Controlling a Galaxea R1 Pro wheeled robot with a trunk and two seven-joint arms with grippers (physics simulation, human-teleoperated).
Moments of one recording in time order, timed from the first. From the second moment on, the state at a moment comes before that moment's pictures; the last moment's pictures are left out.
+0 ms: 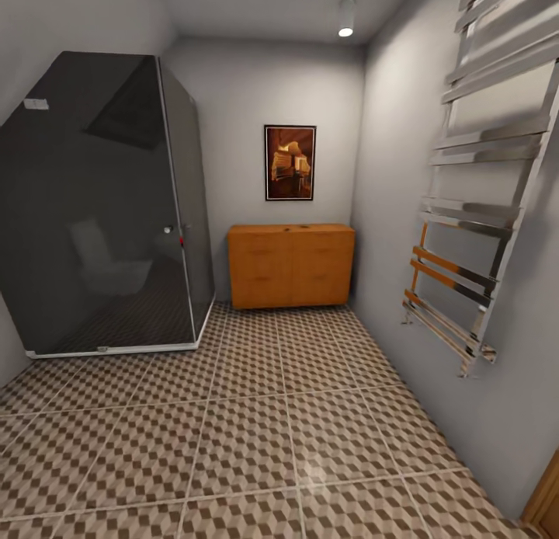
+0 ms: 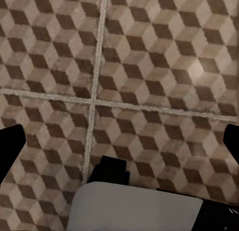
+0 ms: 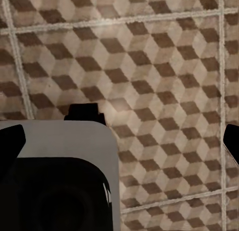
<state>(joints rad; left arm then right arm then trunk) -0.24 -0.02 -0.31 -0.02 0.47 -0.12 0.15 -0.14 -0.06 -0.13 0.03 0.13 -0.12 -0.09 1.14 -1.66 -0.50</state>
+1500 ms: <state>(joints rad) -0.24 -0.02 -0.31 -0.02 0.53 -0.11 0.15 -0.14 -0.06 -0.12 0.03 0.13 -0.12 -0.08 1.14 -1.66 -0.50</state>
